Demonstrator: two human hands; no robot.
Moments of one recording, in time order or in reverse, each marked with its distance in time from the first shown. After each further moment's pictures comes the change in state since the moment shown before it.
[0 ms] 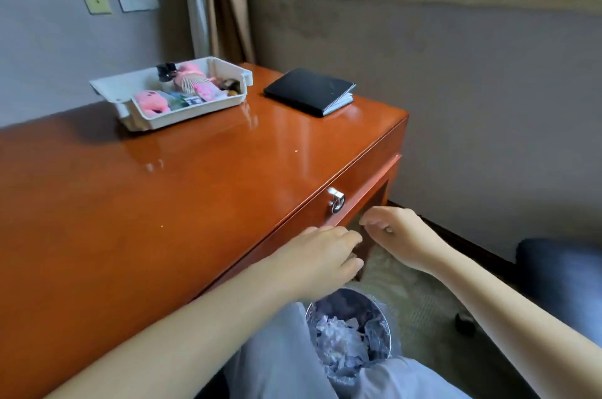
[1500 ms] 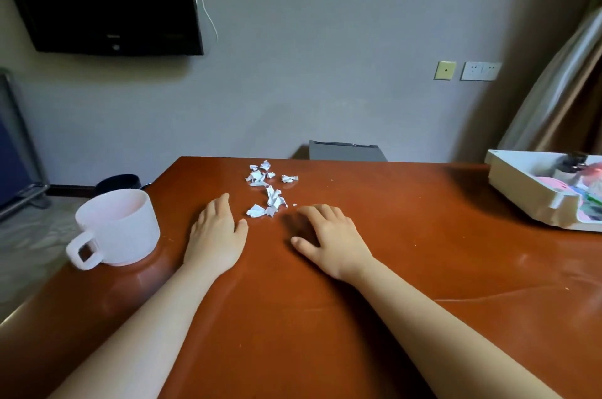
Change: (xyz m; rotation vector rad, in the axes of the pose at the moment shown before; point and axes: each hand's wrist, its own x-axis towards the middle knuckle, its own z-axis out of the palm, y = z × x) left_hand -0.477 -0.321 -0.033 -0.061 0.895 -1.548; right_hand 0.104 -0.542 0.248 0.031 -0.198 -0.982
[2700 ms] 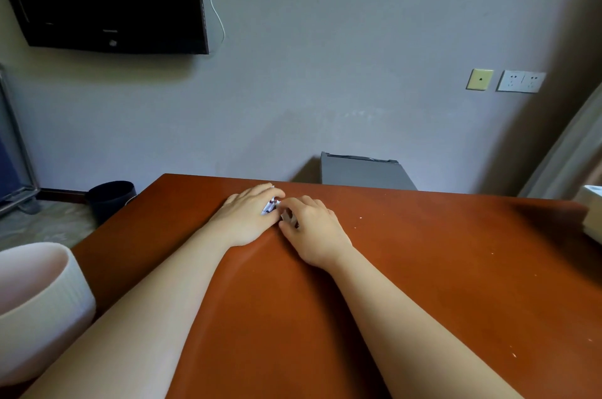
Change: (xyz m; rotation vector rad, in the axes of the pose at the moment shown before) left_hand 0.173 0.012 0.044 0.008 -0.203 0.369; right_hand 0.157 0.022 0.046 0.101 0.010 0.000
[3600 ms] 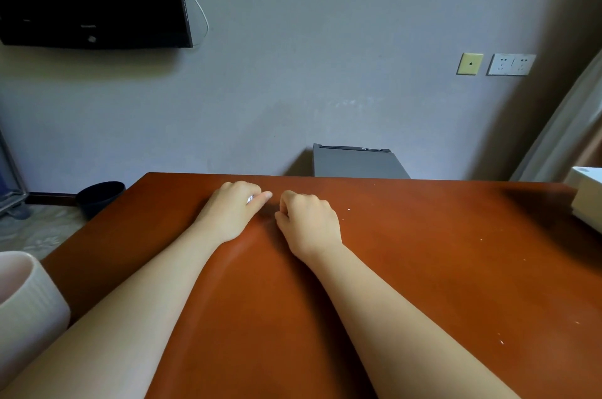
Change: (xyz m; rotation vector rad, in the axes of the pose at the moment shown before) left_hand 0.007 -0.002 0.006 -0.055 0.223 -0.004; right_hand -0.006 -0.006 -0.011 -0.078 0.136 0.092
